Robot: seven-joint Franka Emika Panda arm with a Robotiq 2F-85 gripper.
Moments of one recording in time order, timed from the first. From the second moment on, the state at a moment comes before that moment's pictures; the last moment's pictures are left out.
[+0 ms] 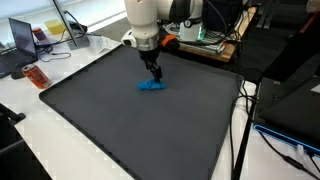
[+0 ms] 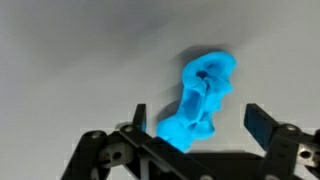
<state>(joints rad) 0.19 0.37 -0.06 -2.17 -0.08 2.41 0.70</state>
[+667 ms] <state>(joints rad) 0.17 0.31 -0.06 -2.09 -0.13 2.29 0.49</state>
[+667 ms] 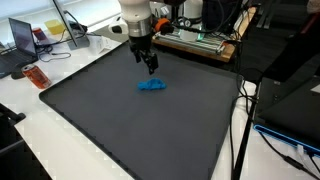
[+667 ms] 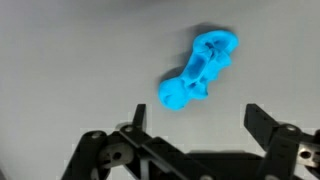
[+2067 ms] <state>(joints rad) 0.23 0.77 0.00 -1.38 -0.18 1.78 0.19</state>
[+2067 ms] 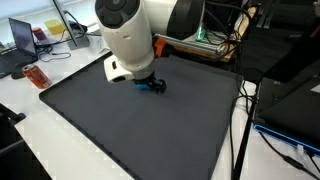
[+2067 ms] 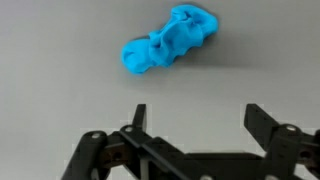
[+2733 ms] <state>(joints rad) 0.24 0.97 0.00 -1.15 -0.18 1.62 0.11</state>
